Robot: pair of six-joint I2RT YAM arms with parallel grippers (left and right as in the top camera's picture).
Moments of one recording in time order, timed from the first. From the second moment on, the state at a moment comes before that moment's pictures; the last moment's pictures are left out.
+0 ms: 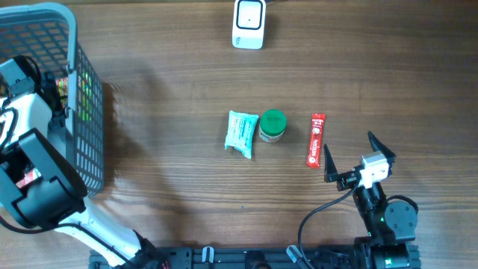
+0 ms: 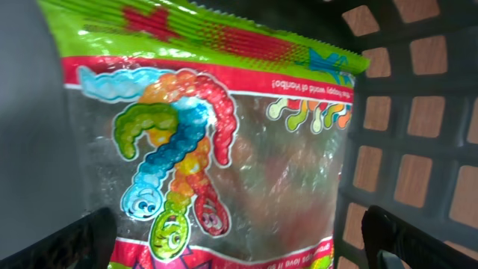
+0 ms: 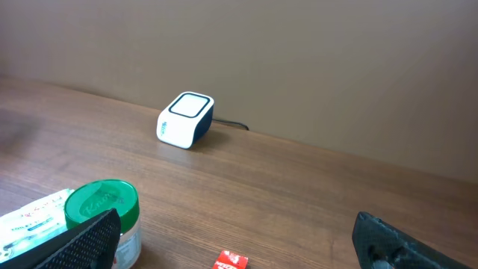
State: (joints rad) left arm 0.55 2.00 1.36 -0.35 -0.11 -1.31; right arm 0.08 0.02 0.01 0.01 -0.17 -0.14
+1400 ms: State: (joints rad) left arm 0.56 1.64 1.47 -0.88 -0.15 -1.18; right arm 0.08 0.02 0.01 0.01 -0.17 -0.14
